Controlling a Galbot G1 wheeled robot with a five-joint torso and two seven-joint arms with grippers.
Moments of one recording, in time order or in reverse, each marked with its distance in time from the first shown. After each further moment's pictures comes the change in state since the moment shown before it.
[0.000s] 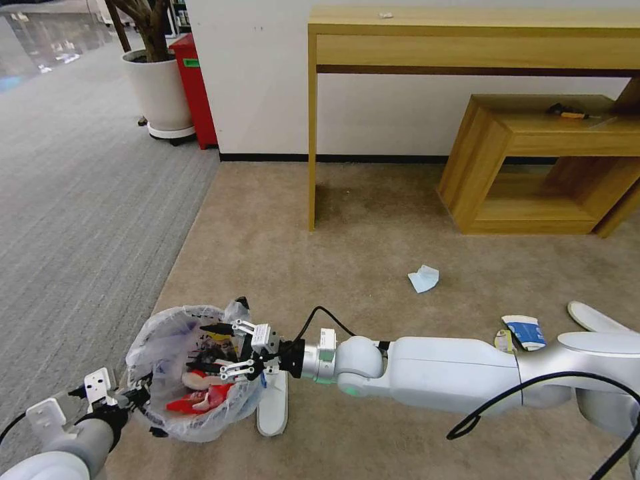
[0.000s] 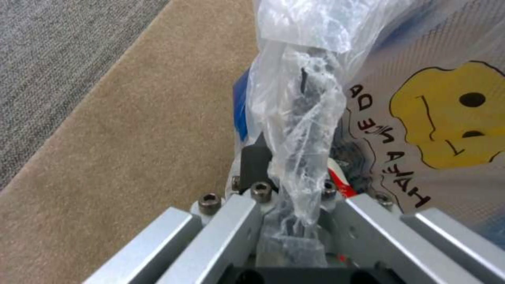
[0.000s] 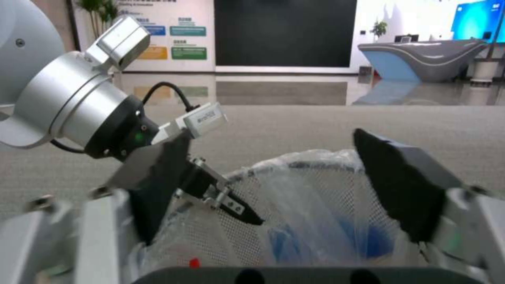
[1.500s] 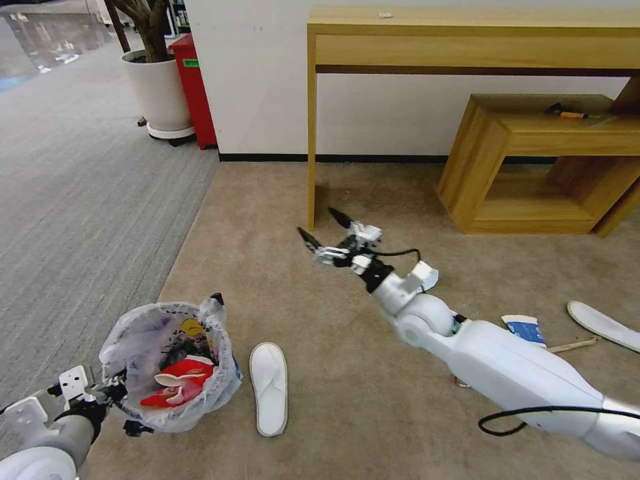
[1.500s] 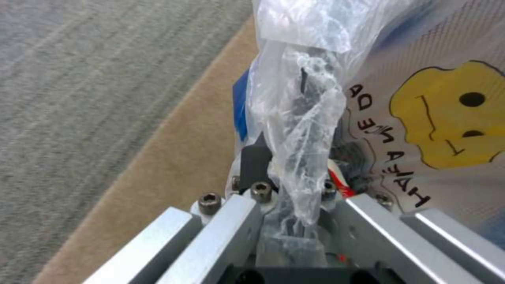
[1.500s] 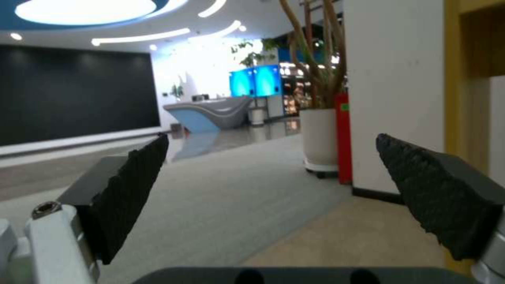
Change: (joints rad) left arm -0.036 0.014 -0.062 0.124 0.071 -0.058 0.034; right arm -0.379 -0.235 0.714 0.011 0.040 -0.041 0.095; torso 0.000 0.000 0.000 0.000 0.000
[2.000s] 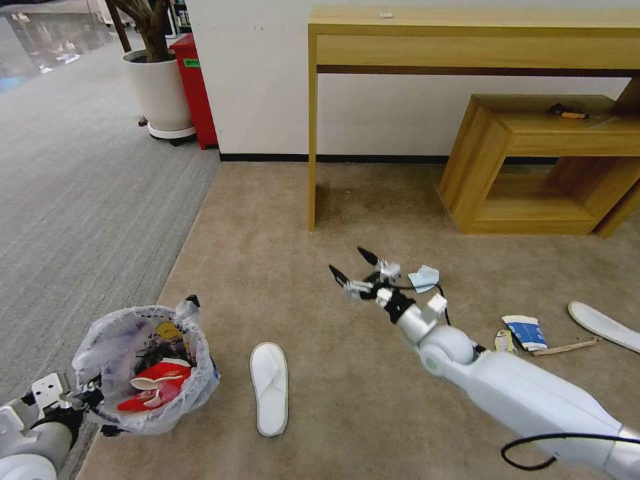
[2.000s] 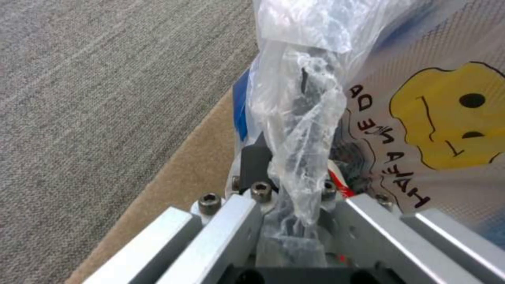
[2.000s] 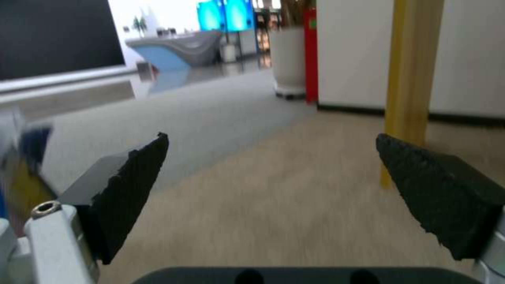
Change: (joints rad) left arm 0.002 -0.016 -0.050 0.035 0.008 -0.028 0.019; right arm -0.162 -0.069 -0.035 -0.135 -0.037 0.033 -0.016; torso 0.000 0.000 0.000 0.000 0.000
